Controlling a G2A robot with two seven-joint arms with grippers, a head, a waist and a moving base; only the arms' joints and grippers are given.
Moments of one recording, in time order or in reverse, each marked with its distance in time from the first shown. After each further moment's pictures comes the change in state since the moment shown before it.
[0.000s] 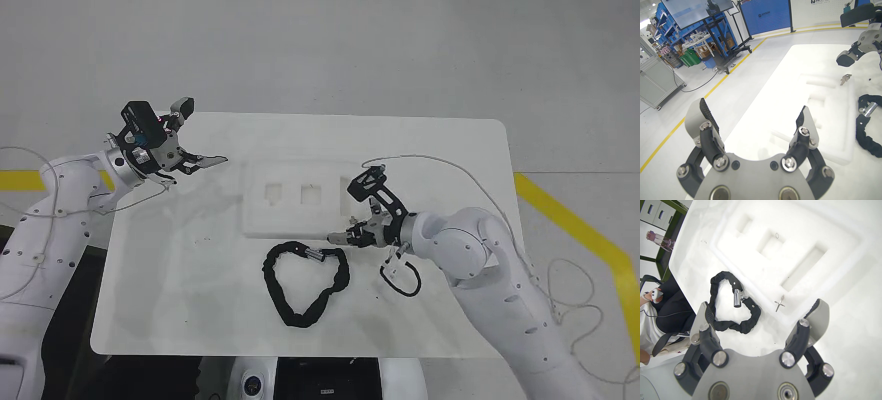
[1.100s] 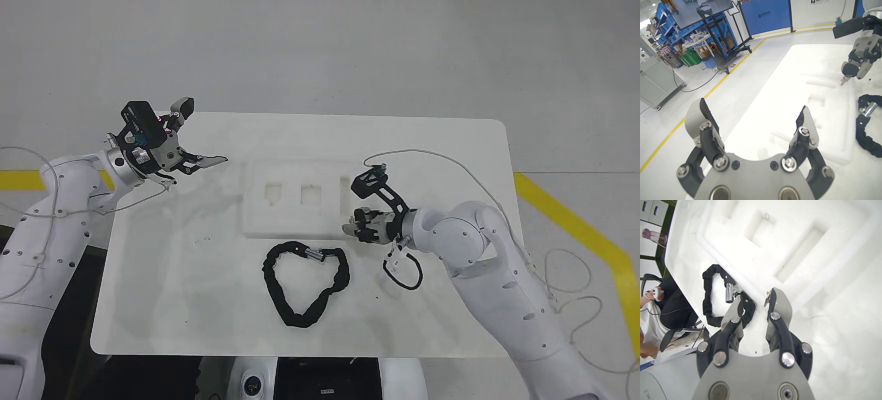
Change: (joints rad) left arm 0.000 0.000 0.000 0.000 0.000 0.000 0.000; right arm 0.038 0.011 -0.014 0.080 0.031 0.025 0.043
